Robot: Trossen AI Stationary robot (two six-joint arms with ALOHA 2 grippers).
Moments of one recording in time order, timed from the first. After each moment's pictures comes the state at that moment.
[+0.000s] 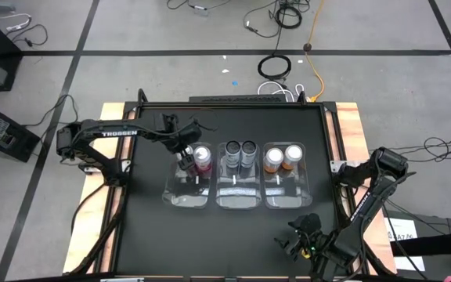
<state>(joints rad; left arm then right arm) 0.26 1.48 1.16 -1.04 0.01 -0.23 1.02 1.71 1.17 -0.88 0.78 1.90</state>
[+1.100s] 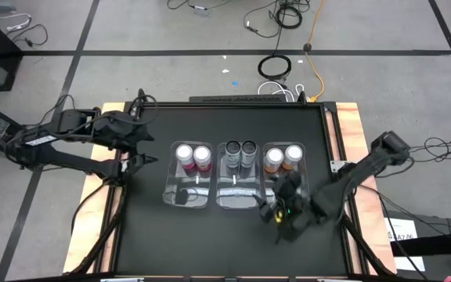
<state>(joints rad) 0.08 0.91 1.30 -1.27 -0.02 -0.24 0.65 1.55 1.17 -0.77 1.00 1.24</state>
